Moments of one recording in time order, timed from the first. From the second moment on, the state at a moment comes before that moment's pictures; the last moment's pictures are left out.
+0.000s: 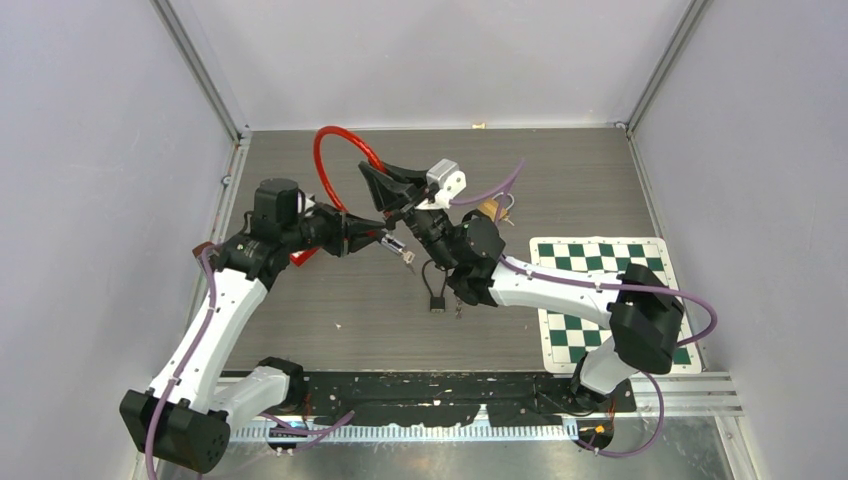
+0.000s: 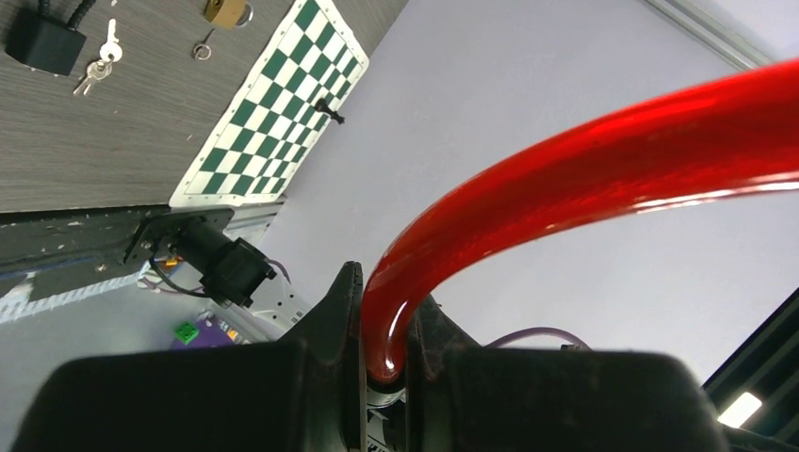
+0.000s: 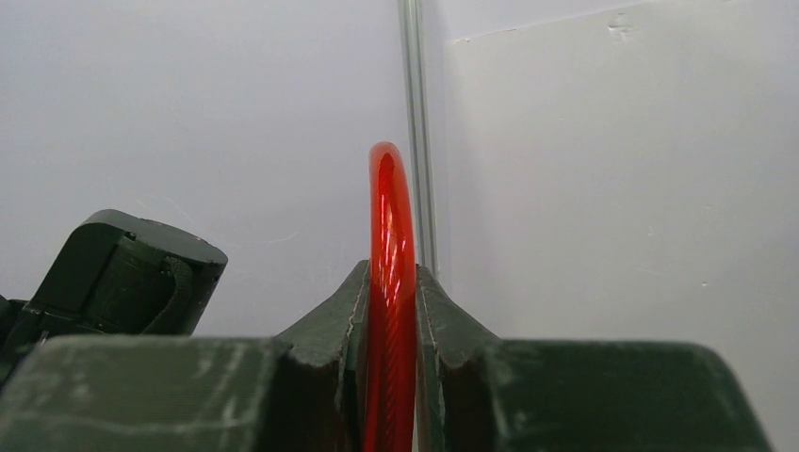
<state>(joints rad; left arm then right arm) -0.27 1.03 1.03 -0.60 0.60 -1.61 1.08 1.57 1.12 1.11 0.25 -0.08</state>
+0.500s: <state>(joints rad) -0.27 1.03 1.01 -0.53 0.64 -1.65 1.08 1.55 1.11 1.11 0.24 -0.08</state>
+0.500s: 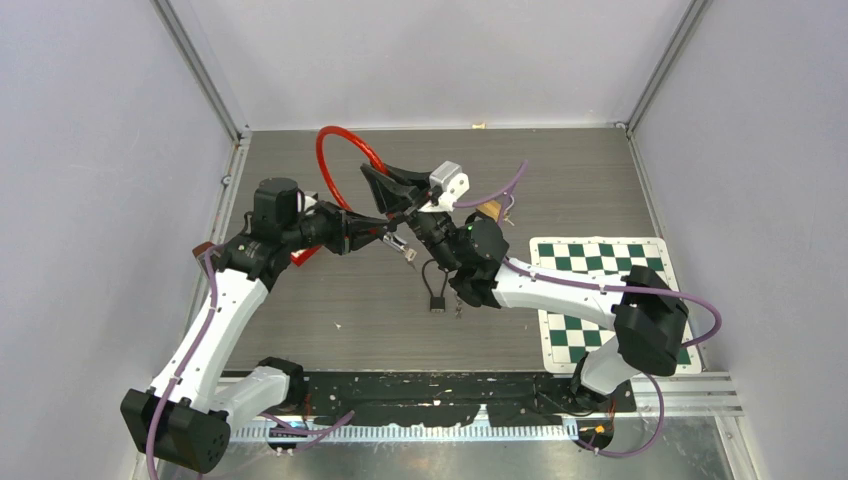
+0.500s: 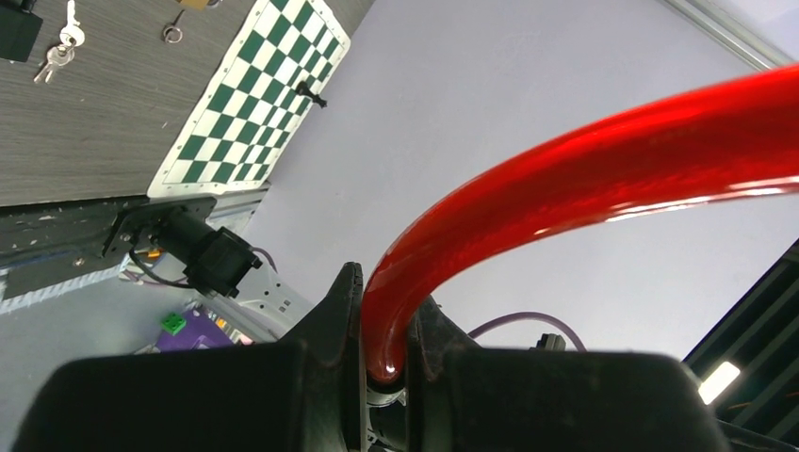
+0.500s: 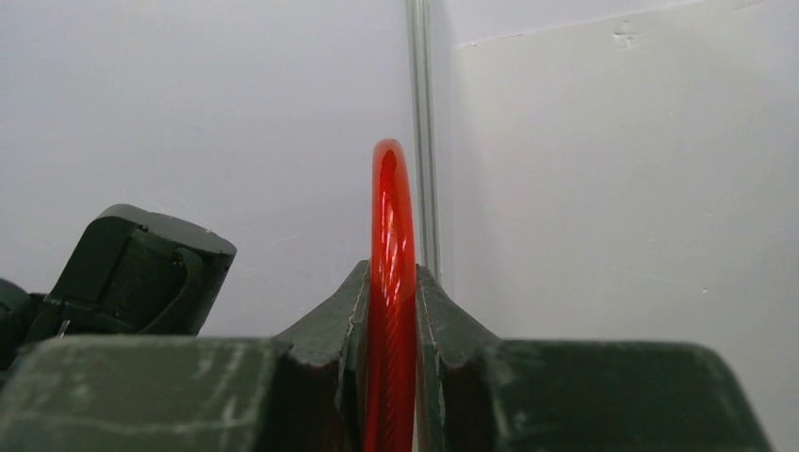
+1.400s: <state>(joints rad) -0.27 1.03 0.94 -0.37 0.69 -1.78 1.08 1.49 0.97 1.16 0.01 -0.33</state>
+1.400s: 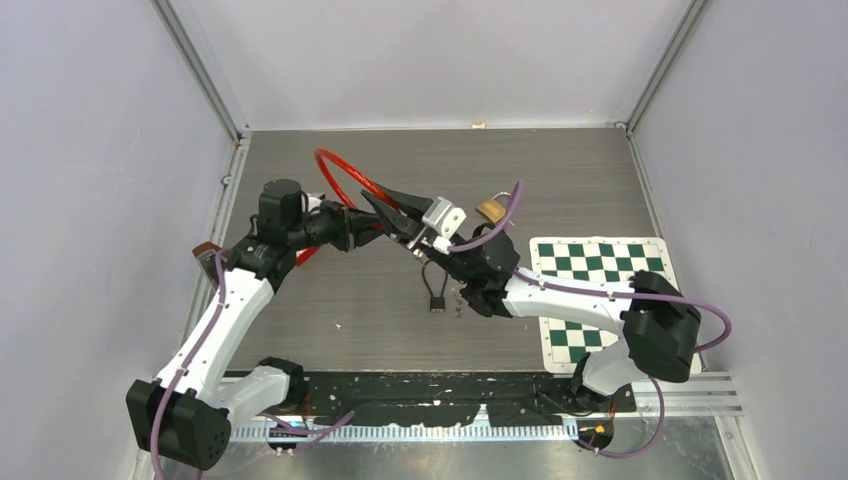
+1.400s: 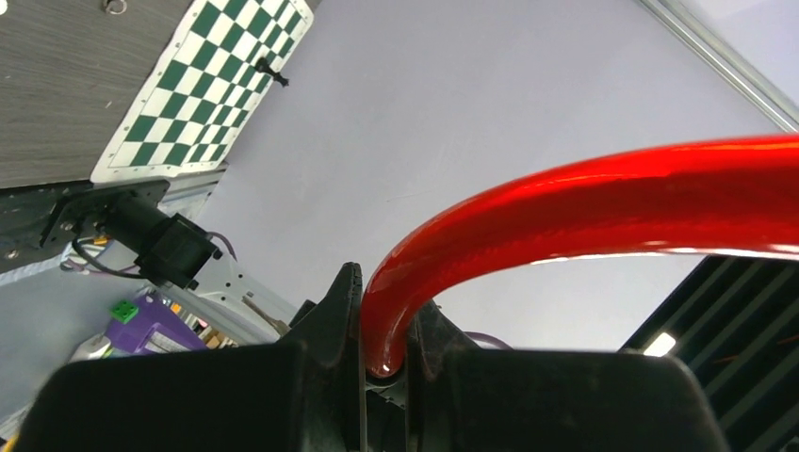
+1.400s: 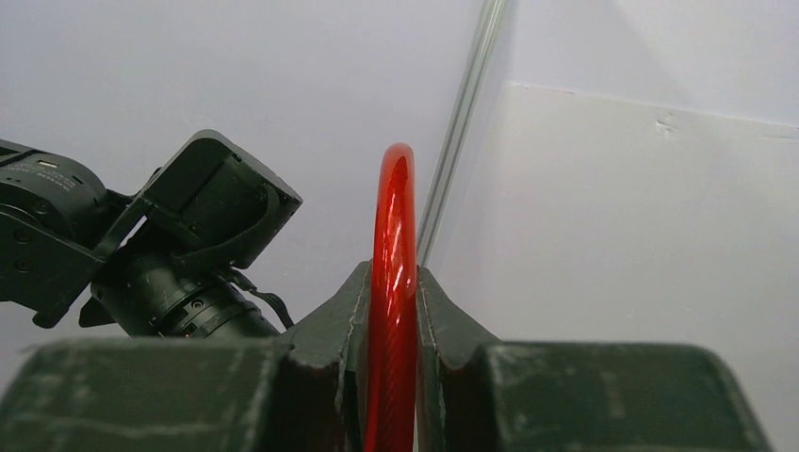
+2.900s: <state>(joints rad) -0.23 1.12 1.02 -0.27 0.75 -1.68 1.05 1.38 1.20 0.54 0.08 -0.19</state>
